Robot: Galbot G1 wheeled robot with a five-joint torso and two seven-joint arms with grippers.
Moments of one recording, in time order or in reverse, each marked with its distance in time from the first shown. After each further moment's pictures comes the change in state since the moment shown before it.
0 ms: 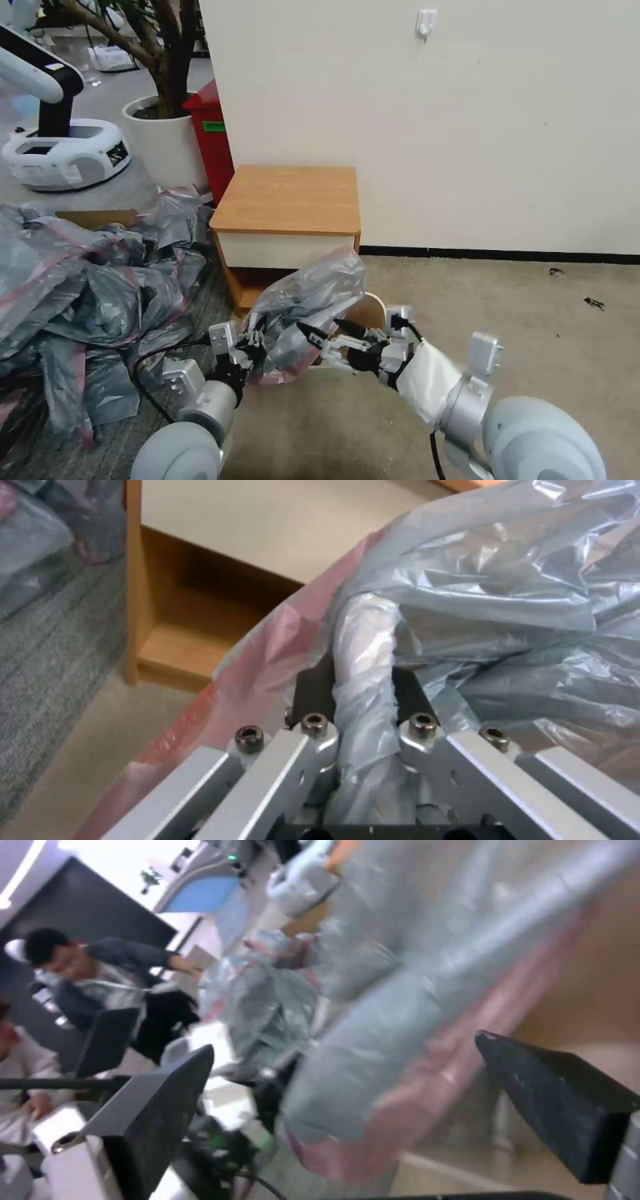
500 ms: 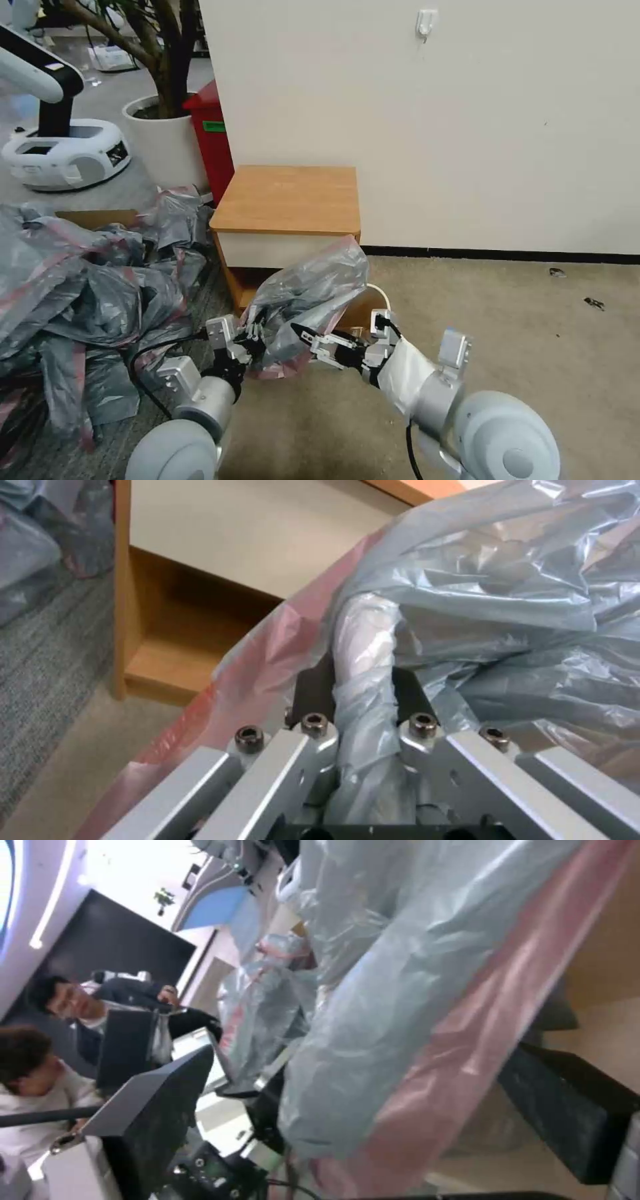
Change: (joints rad) left arm 0.003 -0.011 -0.017 -0.017 0.004 0.000 0.029; right arm 0.061 0.073 -0.063 -0.069 0.093 0.027 0.039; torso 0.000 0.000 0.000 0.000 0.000
